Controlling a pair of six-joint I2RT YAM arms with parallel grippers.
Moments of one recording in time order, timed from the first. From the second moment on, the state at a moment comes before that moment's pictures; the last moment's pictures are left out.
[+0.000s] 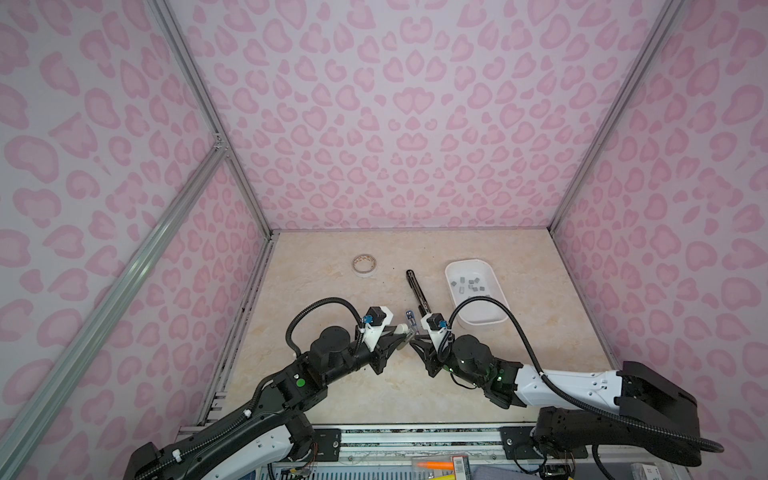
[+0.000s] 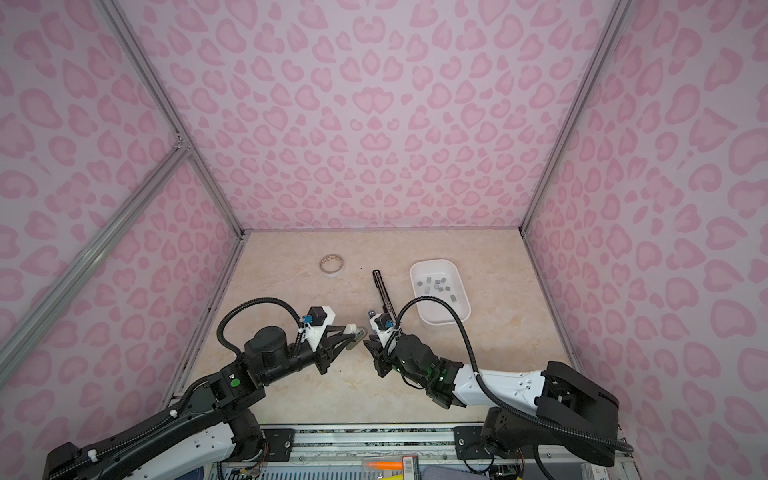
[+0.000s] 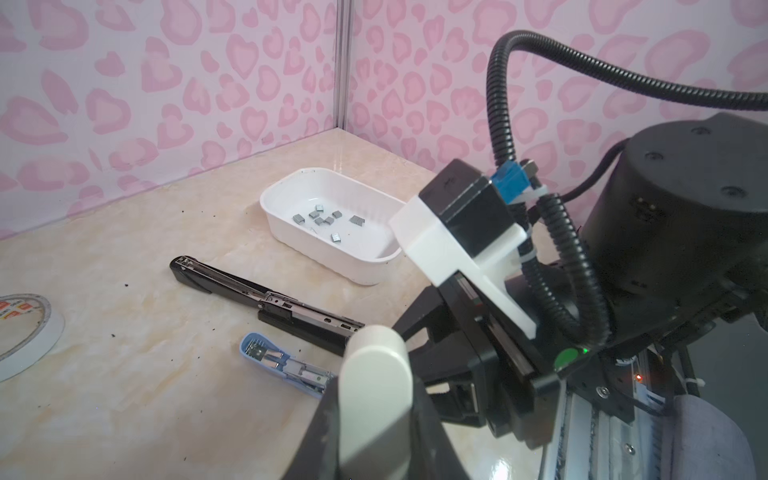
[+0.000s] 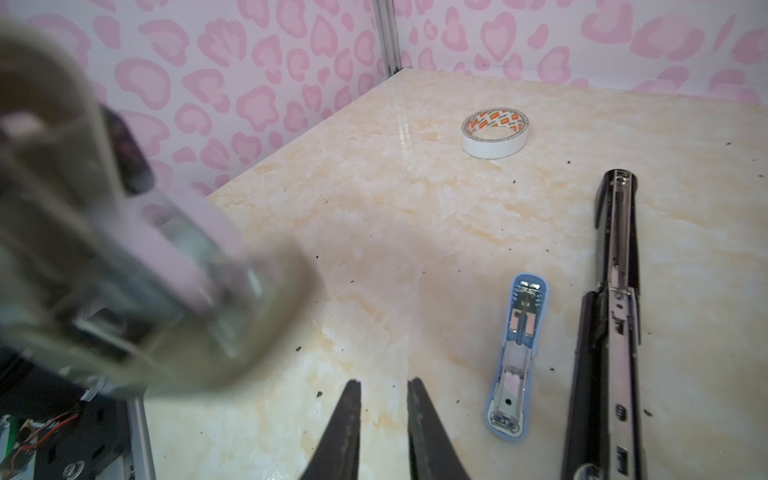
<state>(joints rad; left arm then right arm) -0.86 0.76 0.50 0.03 0.14 -0.11 1.06 1.27 0.45 0.46 0.12 0.31</state>
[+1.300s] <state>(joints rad) -0.86 0.73 0.50 -0.02 0.10 -0.08 1.09 1.30 0.59 0.44 0.14 0.22</state>
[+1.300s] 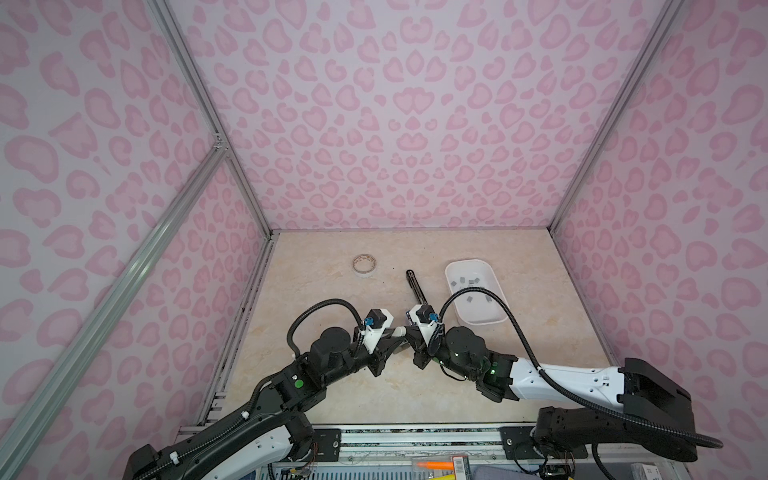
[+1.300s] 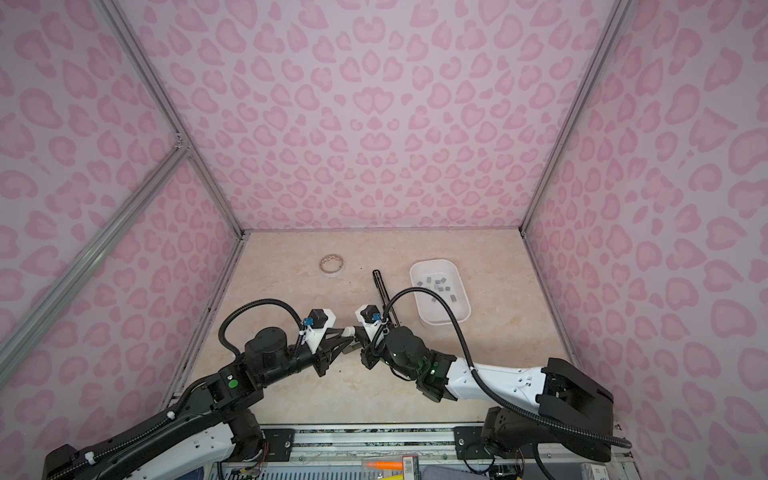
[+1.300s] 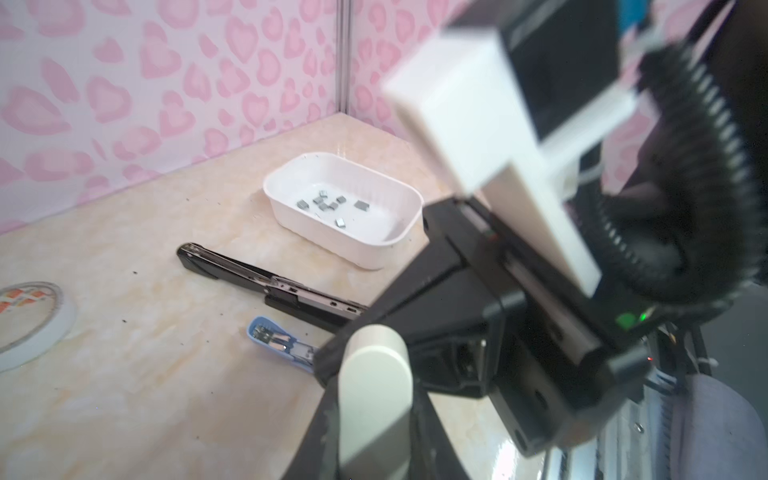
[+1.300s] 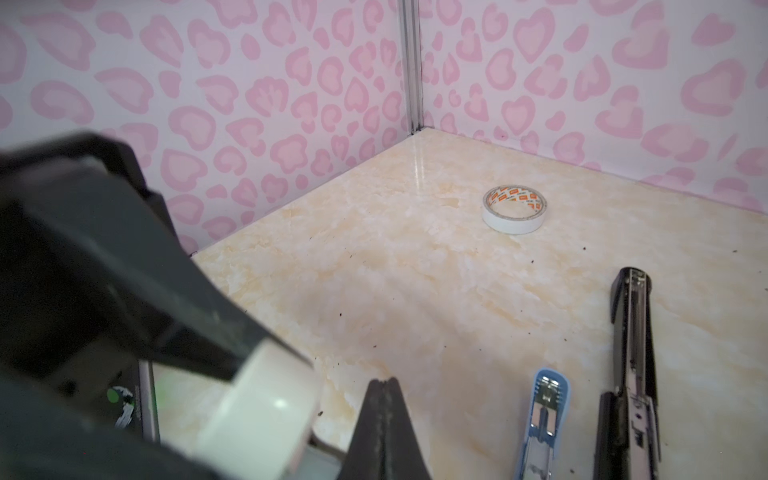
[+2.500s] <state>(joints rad) -0.86 0.77 0.47 0.12 0.48 0.11 0.94 1.08 0.34 0.64 -0.49 -0.02</state>
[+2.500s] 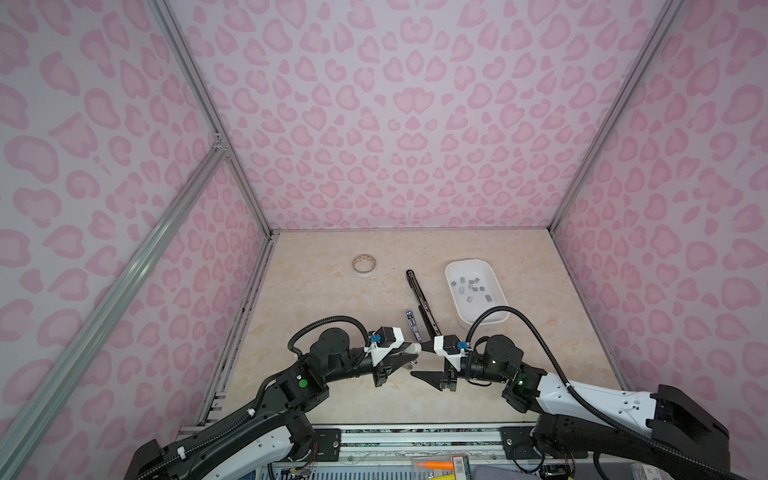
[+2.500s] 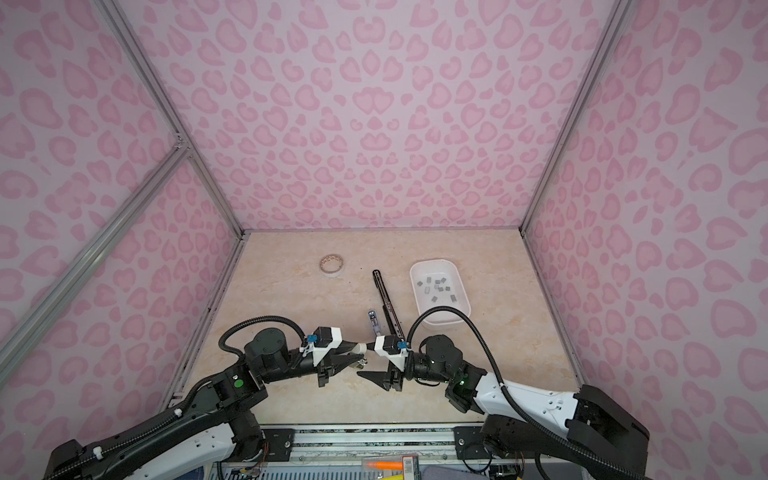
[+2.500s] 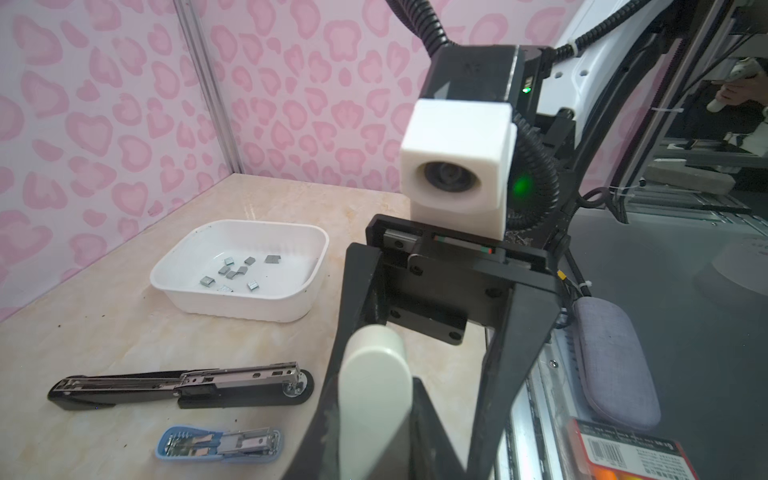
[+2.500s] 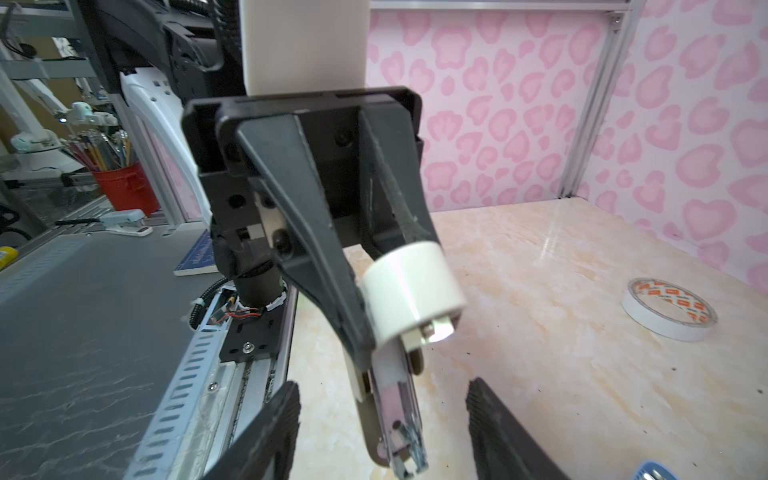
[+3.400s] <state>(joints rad) -0.86 0.73 0.44 0.10 0.54 0.09 1.02 1.20 0.40 0.72 -0.53 0.03</state>
